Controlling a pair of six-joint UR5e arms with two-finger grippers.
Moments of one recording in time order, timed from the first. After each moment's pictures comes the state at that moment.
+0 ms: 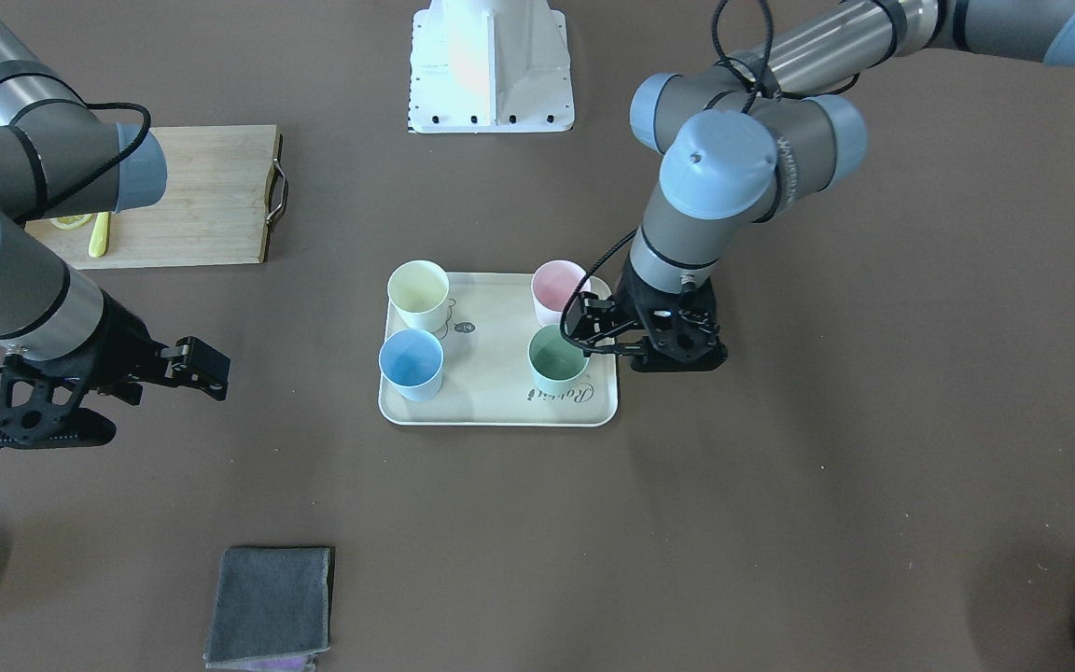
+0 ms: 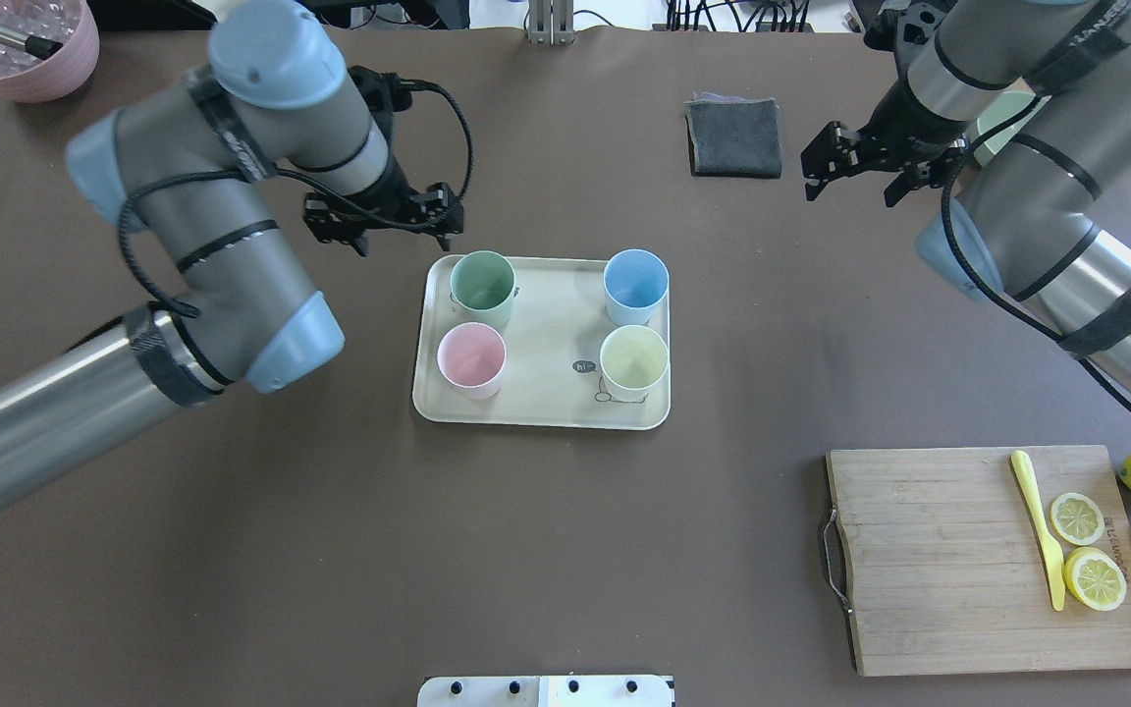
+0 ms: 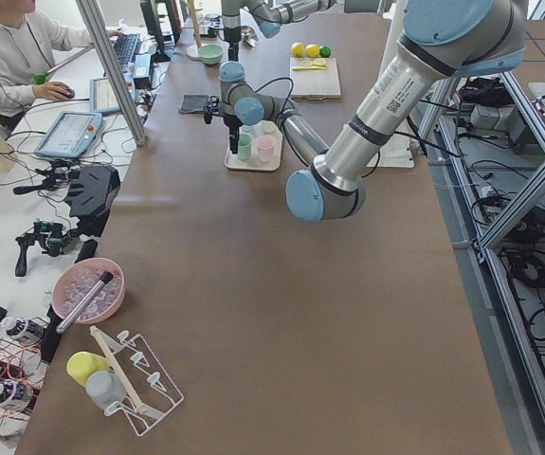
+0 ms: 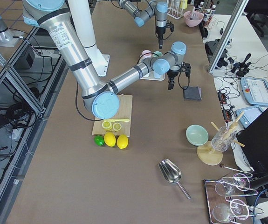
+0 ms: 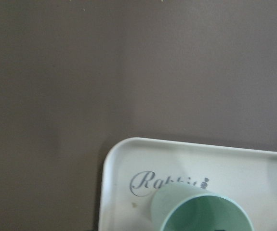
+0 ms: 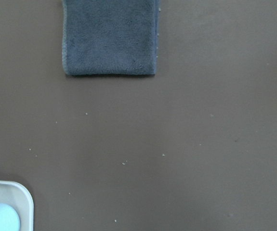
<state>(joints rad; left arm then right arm) -0.80 -2.27 -1.59 -1.61 -2.07 -1.01 1.03 -1.07 1.57 -1.48 2.27 0.79</state>
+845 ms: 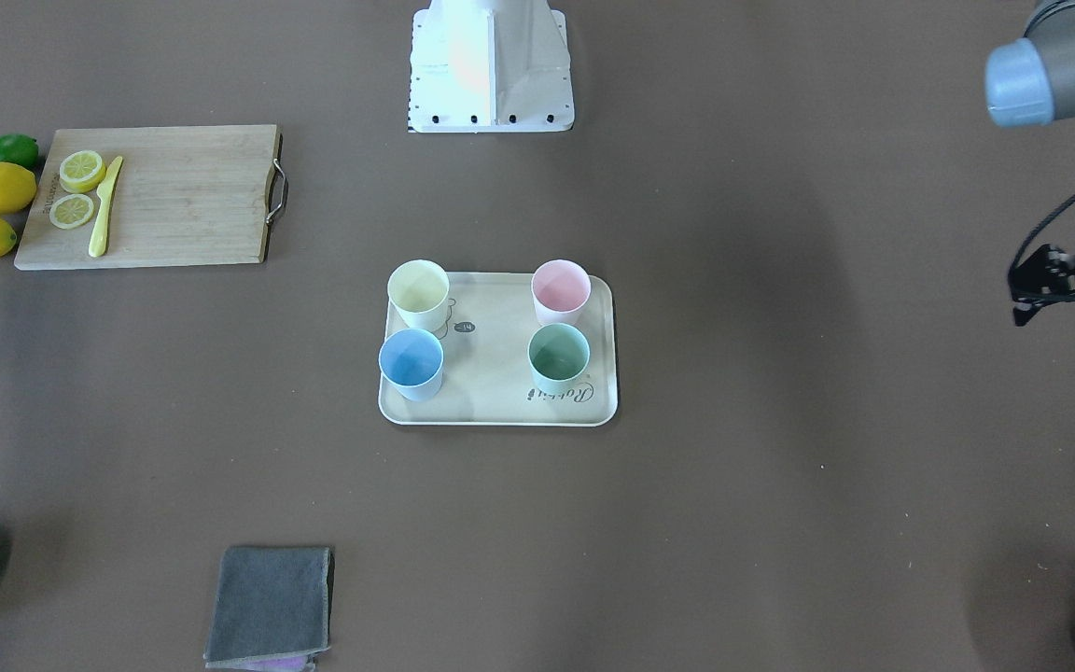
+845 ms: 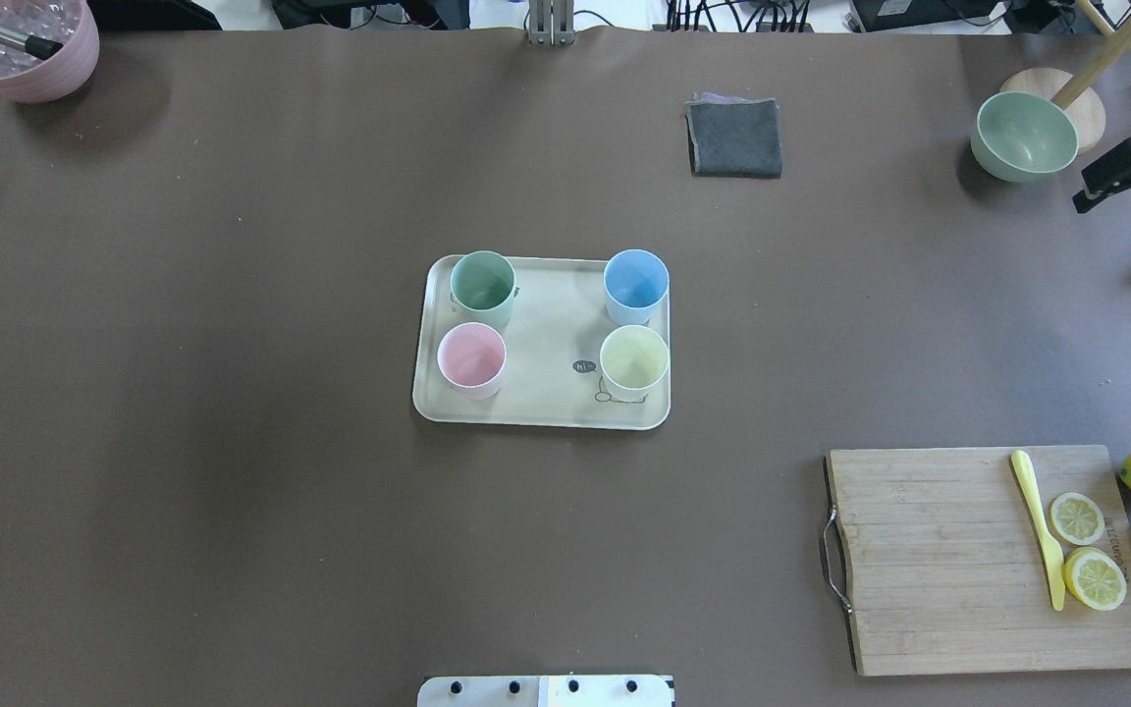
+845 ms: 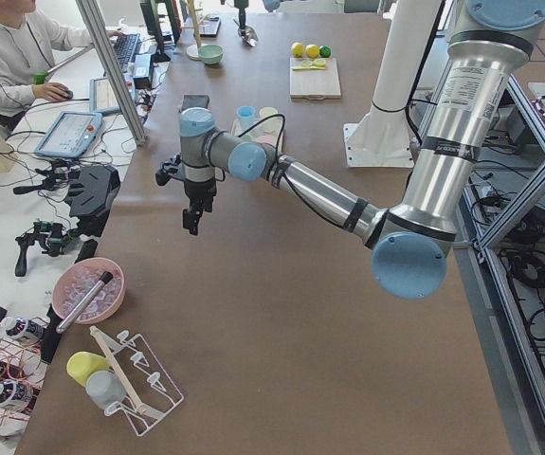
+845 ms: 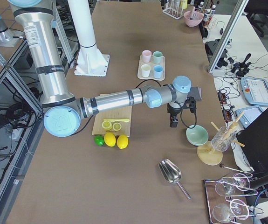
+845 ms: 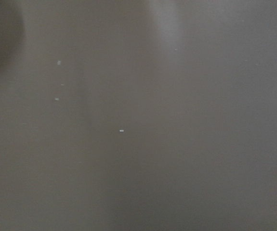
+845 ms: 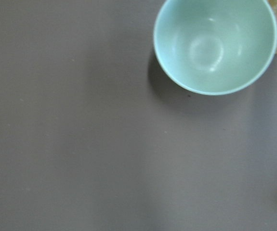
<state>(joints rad) -1.30 -1.78 -1.78 -1.48 -2.15 -0.16 1.33 -1.38 1.57 -1.48 2.34 0.27</state>
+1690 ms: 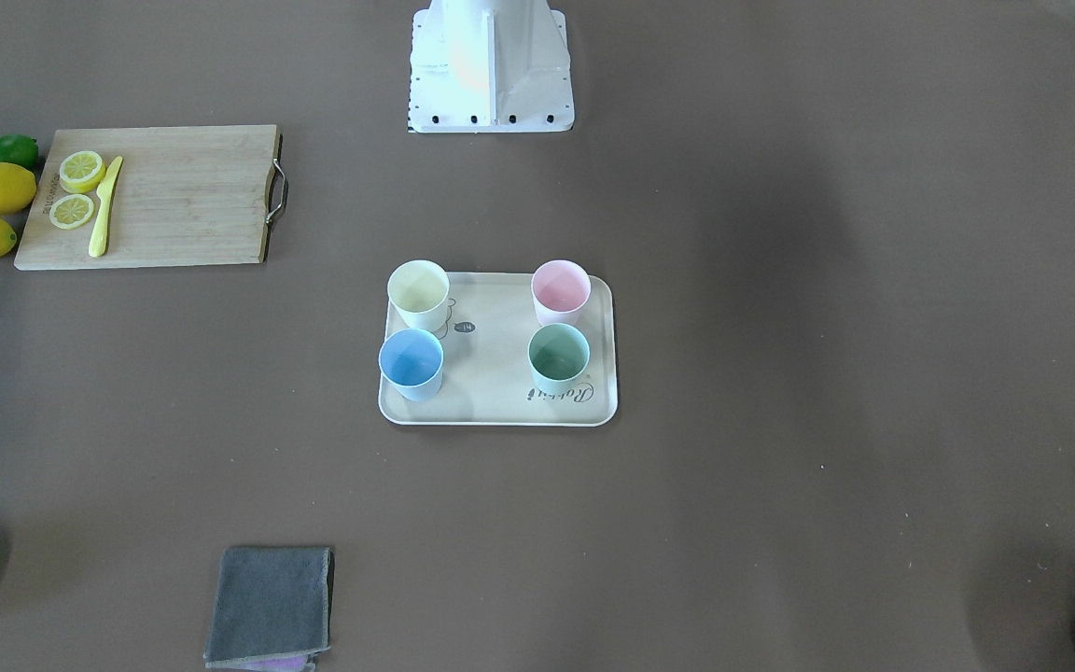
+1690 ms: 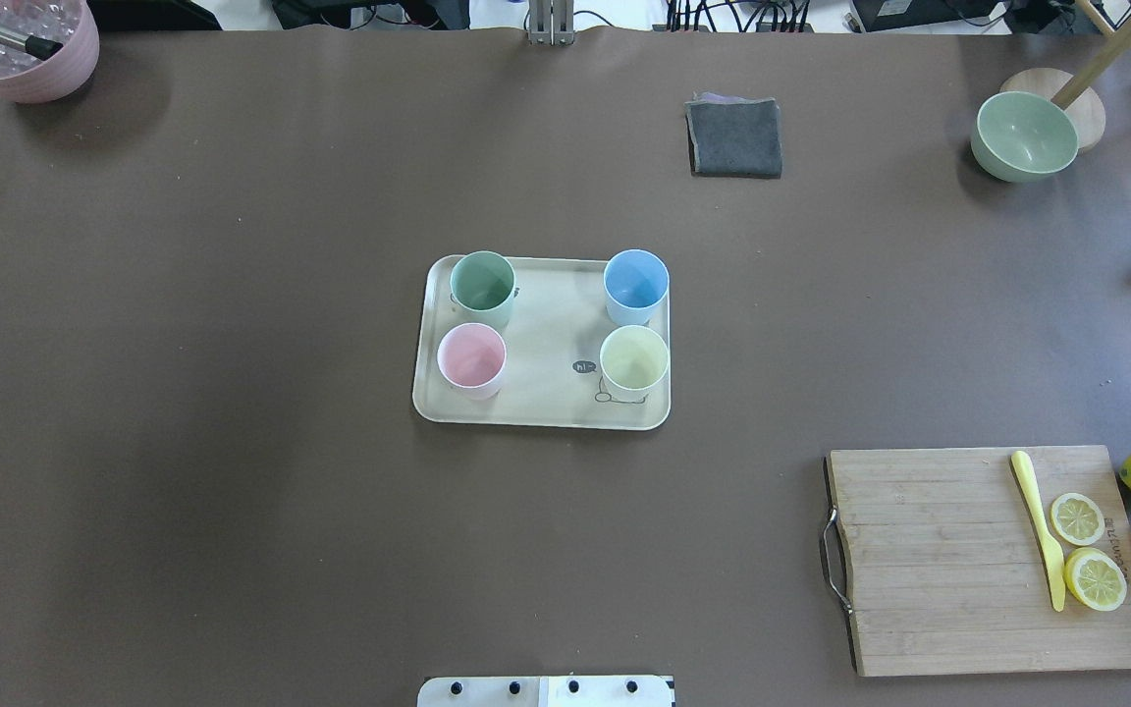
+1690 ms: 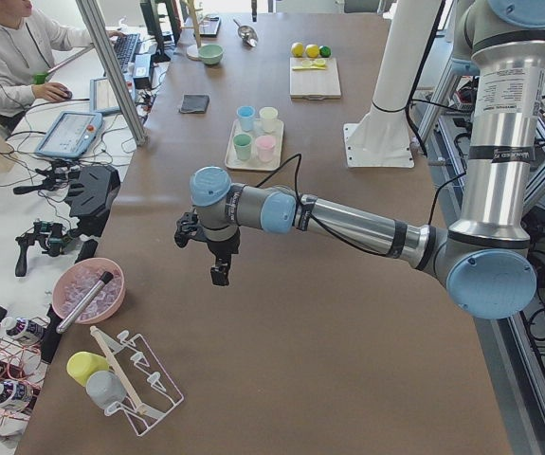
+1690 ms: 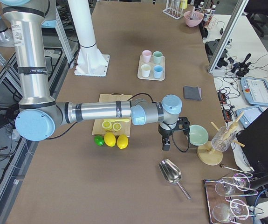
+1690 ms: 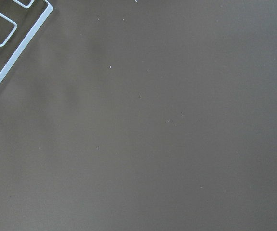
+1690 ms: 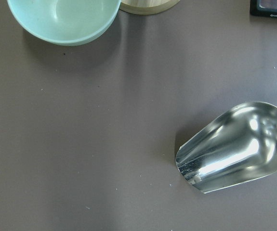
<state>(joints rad) -1.40 -1.61 -1.78 -1.50 -2.33 -0.08 1.43 -1.49 1.58 -1.48 2.28 0.16</state>
